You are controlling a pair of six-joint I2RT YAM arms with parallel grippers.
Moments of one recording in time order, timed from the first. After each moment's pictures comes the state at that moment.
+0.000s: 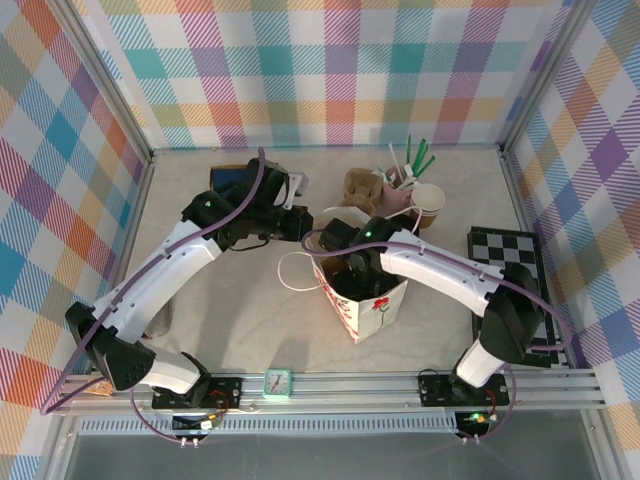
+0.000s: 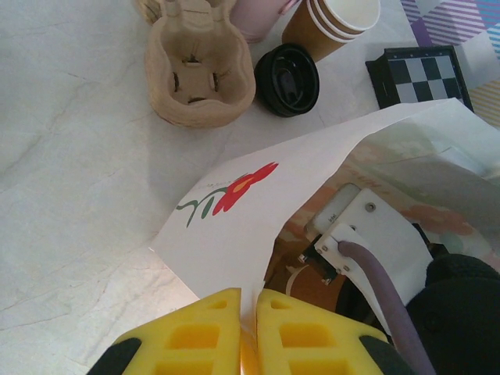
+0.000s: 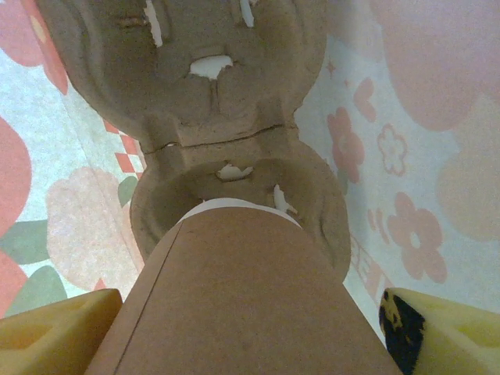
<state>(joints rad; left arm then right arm) -0.67 1.42 1.55 -0.95 0.17 -0.44 0.92 1.62 1.38 -1.28 0.10 0.57</state>
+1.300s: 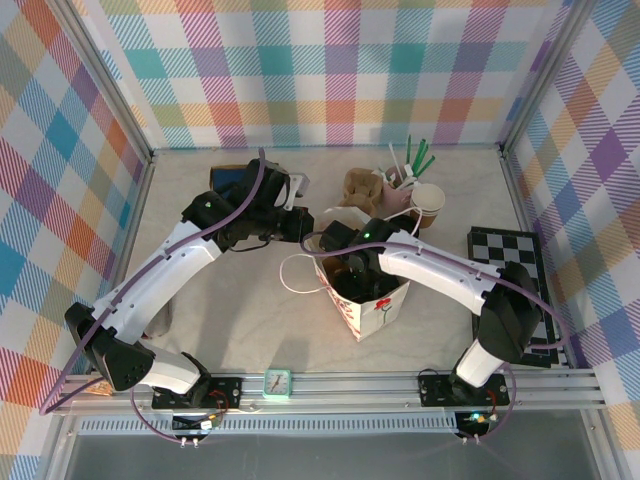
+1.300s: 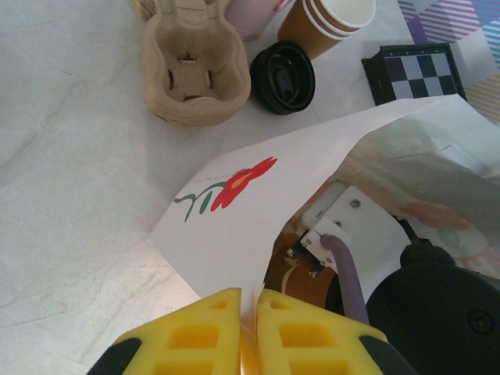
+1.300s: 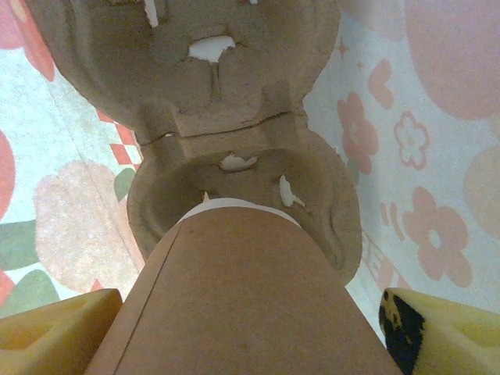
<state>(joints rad) -0.68 1.42 1.55 -0.95 0.17 -0.45 0.92 1.63 1.36 -1.27 0.10 0.57</state>
